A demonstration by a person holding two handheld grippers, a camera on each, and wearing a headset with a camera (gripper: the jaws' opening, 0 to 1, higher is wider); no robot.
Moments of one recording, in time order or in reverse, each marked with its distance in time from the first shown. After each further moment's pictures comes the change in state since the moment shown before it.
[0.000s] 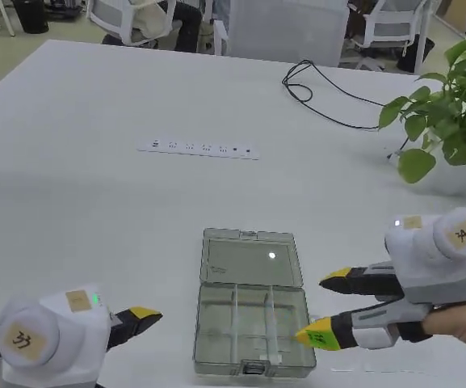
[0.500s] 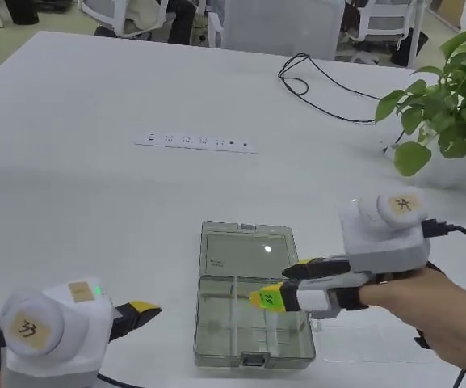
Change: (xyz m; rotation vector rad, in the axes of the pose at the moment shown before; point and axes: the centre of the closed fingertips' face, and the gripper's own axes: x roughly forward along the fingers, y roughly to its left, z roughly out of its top) left arm 0.000 0.005 -0.004 -0.013 0.014 -0.002; right arm 0.035 0.012 0.039 0.198 -0.070 -0.024
